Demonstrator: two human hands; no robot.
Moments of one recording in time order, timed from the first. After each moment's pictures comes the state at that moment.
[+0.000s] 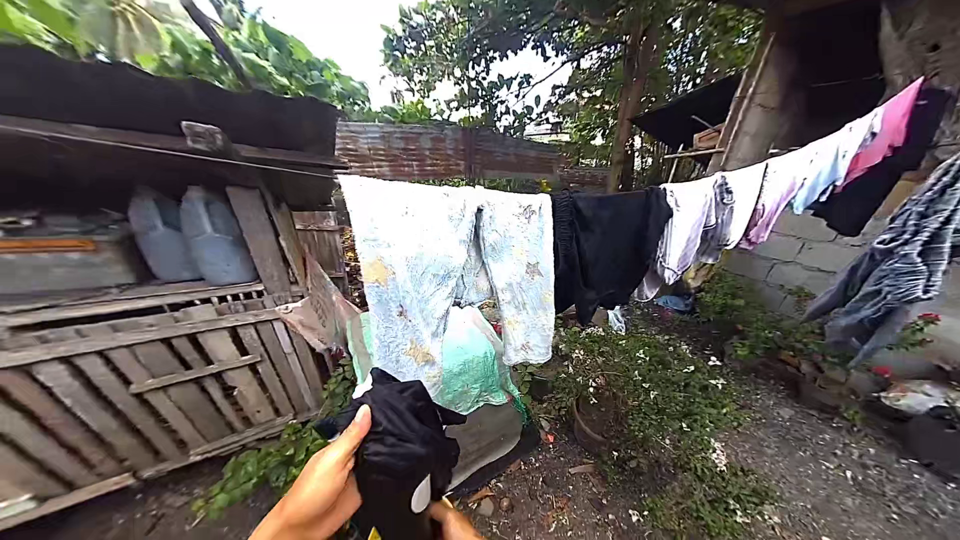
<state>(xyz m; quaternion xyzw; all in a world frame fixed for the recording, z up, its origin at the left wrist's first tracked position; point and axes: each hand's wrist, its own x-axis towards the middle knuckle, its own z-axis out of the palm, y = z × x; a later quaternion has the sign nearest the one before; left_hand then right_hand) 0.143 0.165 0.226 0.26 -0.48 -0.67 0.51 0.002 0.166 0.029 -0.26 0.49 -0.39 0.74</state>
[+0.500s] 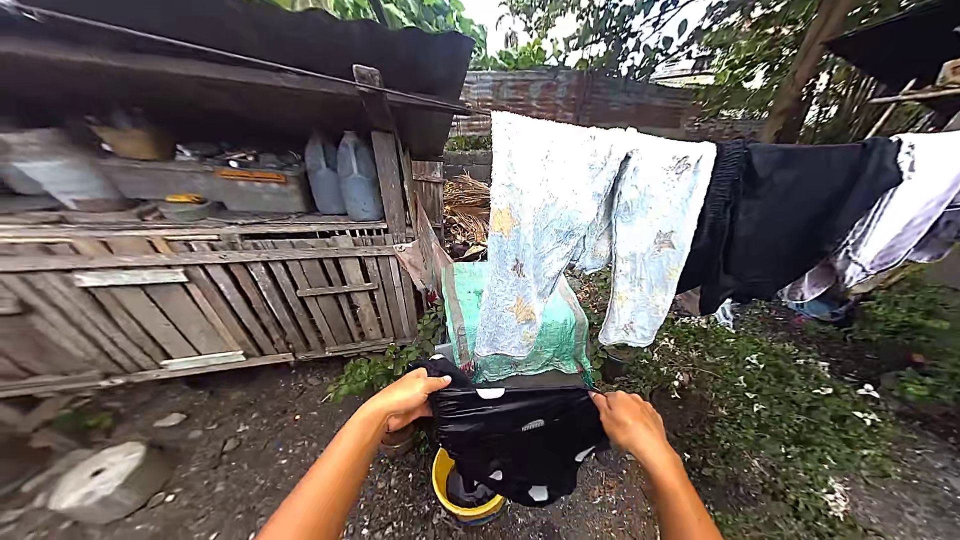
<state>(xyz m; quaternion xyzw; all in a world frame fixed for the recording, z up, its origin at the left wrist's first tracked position) 0.215 0.122 0.170 0.55 -0.47 -0.61 0.33 -0.122 0.142 0.182 -0.64 0.75 -0.02 0.19</state>
